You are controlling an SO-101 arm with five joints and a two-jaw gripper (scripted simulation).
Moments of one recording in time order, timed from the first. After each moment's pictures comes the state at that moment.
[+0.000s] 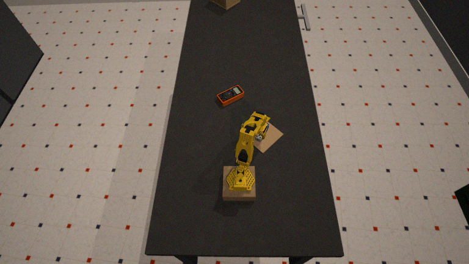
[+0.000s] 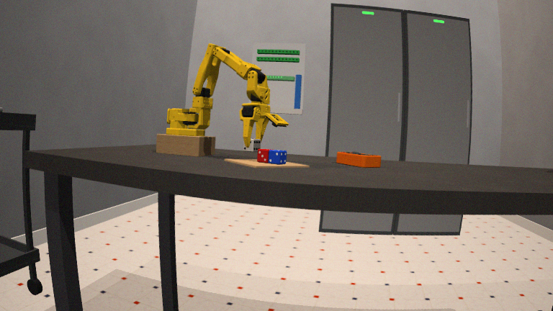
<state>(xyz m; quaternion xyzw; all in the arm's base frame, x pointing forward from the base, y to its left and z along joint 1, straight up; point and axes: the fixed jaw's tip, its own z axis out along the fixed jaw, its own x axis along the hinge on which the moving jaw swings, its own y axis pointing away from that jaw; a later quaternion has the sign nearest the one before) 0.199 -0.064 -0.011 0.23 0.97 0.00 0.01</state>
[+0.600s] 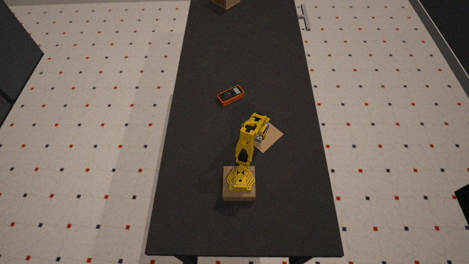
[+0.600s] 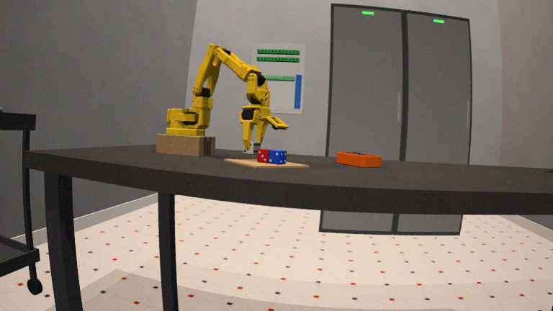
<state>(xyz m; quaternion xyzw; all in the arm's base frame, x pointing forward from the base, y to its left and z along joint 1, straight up) 0.199 -0.064 -0.017 0.23 0.97 0.00 0.01</state>
